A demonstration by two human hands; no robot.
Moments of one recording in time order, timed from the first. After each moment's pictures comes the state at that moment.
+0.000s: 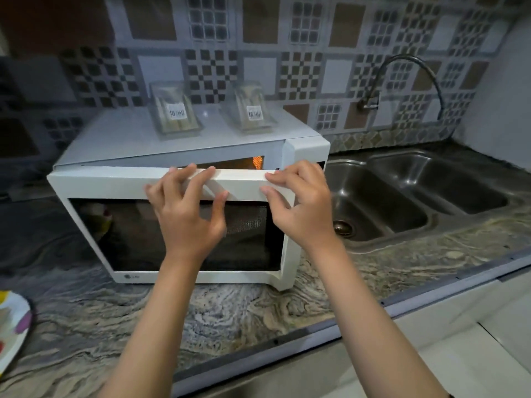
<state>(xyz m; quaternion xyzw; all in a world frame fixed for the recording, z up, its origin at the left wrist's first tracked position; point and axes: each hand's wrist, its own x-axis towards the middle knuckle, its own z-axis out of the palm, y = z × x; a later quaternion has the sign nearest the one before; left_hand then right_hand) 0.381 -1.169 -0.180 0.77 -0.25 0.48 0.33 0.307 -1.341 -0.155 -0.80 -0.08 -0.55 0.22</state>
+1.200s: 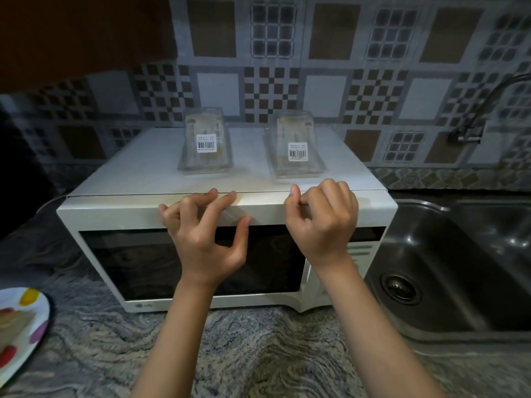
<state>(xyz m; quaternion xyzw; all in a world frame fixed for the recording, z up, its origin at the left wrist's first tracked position) 0.447 -1.203 -0.174 0.79 -0.15 0.54 0.27 0.441 -1.377 -0.149 -0.72 -0.08 -0.66 0.17</state>
